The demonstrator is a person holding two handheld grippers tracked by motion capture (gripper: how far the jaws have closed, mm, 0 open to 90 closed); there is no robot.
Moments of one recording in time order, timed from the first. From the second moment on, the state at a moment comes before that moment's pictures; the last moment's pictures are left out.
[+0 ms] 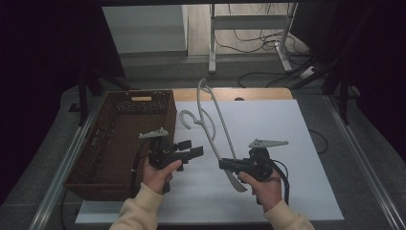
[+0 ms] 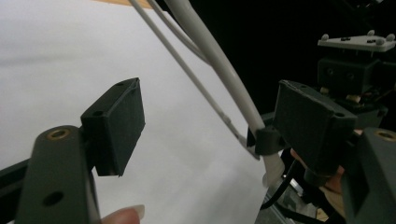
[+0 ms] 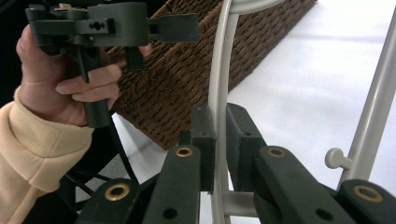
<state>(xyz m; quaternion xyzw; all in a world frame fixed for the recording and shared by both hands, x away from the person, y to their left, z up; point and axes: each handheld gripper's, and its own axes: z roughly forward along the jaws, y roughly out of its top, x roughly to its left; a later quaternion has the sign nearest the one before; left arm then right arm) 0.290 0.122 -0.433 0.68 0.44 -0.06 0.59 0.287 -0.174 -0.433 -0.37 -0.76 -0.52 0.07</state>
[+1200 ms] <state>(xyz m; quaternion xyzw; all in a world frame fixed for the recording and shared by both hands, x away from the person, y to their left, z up) 0.304 0.100 -0.443 0.63 0.41 -0.19 0.62 0.277 -0.153 -0.439 -0.34 -0.76 -0.55 0.08</state>
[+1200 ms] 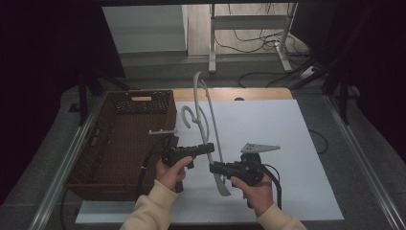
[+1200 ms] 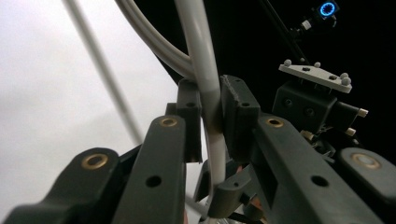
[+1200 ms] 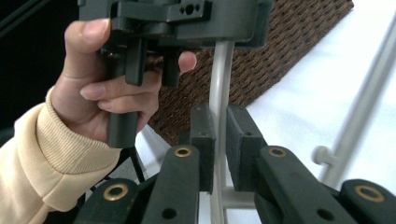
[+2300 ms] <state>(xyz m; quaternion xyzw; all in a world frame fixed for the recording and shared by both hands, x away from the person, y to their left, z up) 0.298 0.129 -0.426 0.66 0.37 -0.20 0.63 0.299 -0.273 -0.439 -0.38 -0.77 -0.52 -0.01</state>
